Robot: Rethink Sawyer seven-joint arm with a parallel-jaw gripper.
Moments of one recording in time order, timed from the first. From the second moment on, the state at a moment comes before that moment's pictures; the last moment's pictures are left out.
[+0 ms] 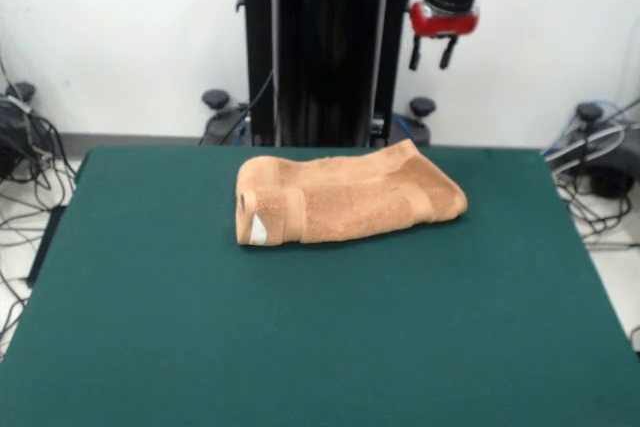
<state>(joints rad) 0.42 -0.22 -0.17 2.22 -0.43 -0.35 2.24</state>
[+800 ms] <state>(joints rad) 0.42 -0.13 -0.17 2.16 -0.51 -0.35 2.24</state>
